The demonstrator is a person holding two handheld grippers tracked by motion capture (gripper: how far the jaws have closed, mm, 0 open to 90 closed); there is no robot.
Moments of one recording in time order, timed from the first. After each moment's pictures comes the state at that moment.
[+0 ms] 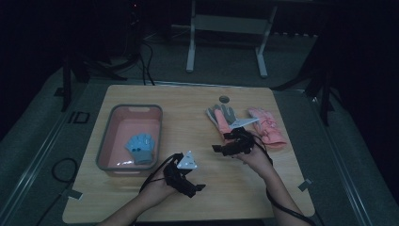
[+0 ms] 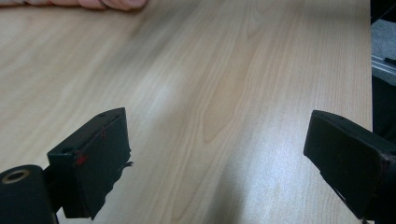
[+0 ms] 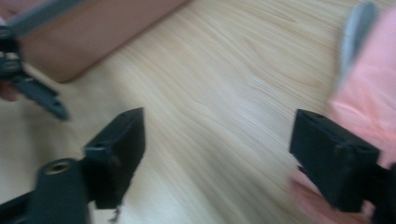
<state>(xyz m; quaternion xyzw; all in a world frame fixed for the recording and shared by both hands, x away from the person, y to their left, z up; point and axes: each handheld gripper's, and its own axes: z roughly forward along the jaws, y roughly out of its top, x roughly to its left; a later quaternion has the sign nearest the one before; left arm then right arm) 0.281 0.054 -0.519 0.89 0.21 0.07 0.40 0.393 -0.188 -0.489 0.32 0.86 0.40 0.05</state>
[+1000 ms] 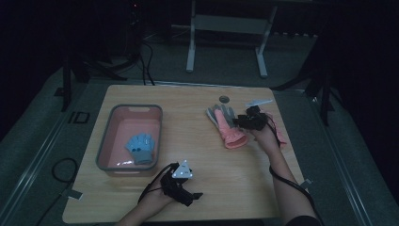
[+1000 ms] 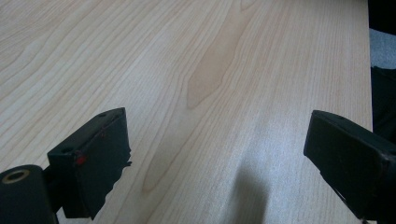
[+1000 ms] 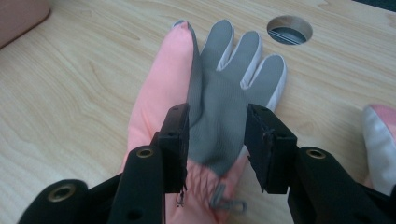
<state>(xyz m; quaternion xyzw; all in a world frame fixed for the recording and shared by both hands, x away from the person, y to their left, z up) 0.267 0.065 -0.549 0.88 0.23 0.05 0.41 0.486 -0.240 -0.496 0.39 0.83 0.37 0.14</state>
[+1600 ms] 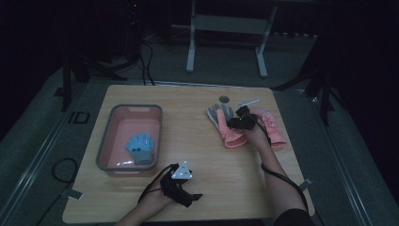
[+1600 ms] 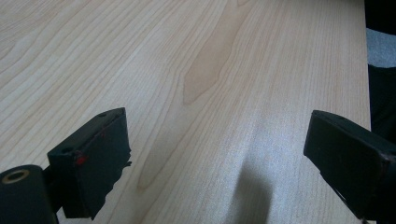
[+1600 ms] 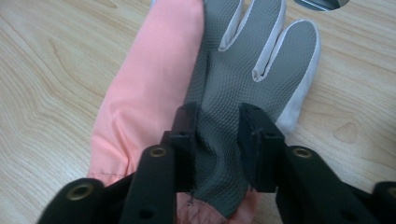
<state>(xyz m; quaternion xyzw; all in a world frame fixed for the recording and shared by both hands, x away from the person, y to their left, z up) 0.266 0.065 -0.552 0.88 0.22 0.05 0.42 0.510 -0.217 -0.528 0.41 0.85 0.32 0.12</state>
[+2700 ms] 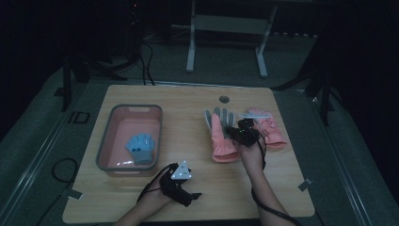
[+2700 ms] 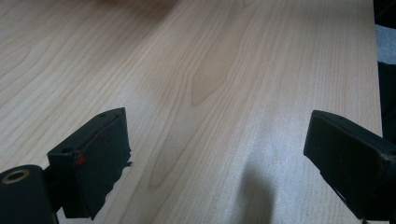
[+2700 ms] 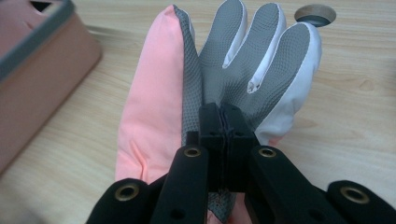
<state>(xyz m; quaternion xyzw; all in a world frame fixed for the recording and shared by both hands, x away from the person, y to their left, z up) 0.267 0.067 -0.550 0.88 0.22 0.07 0.42 0.396 -0.191 -0.473 0.50 0.75 0.41 0.14</state>
